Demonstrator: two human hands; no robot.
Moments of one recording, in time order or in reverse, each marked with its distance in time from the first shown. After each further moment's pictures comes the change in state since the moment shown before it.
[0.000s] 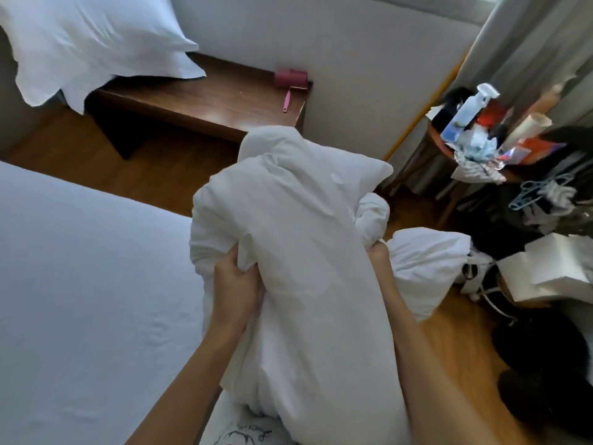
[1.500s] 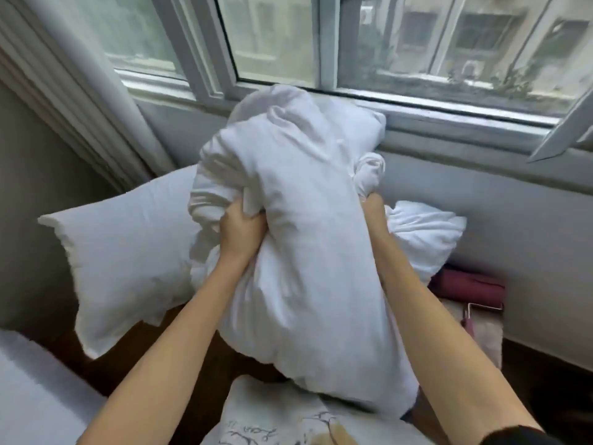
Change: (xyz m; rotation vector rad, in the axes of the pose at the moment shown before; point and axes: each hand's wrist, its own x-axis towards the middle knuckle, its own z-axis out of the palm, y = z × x) left_hand 1.160 0.132 -0.121 0.331 0.173 0.129; right_hand 0.740 -0.616 0.691 -0.105 -0.214 -0.173
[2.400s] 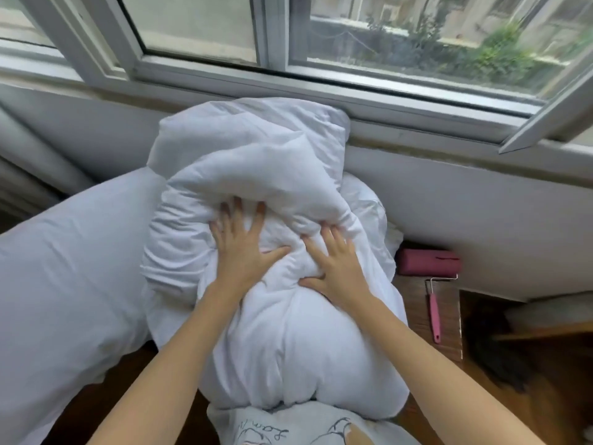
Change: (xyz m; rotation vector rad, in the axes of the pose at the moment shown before) left_hand 0.090 -0.090 0.092 0.729 -0.356 0.412; right_hand 0.011 0.100 0.039 -0.791 -0.113 -0.538
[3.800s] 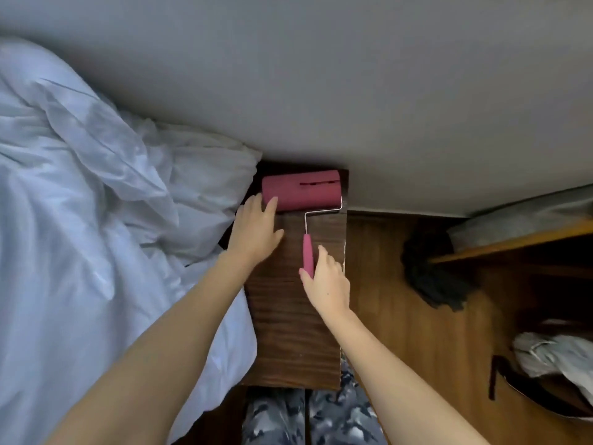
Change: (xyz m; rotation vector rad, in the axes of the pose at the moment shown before) left_hand -0.011 0.336 0.346 0.089 -0.547 0.159; right_hand -0.211 0.368 0.066 0.186 -0.211 0.784
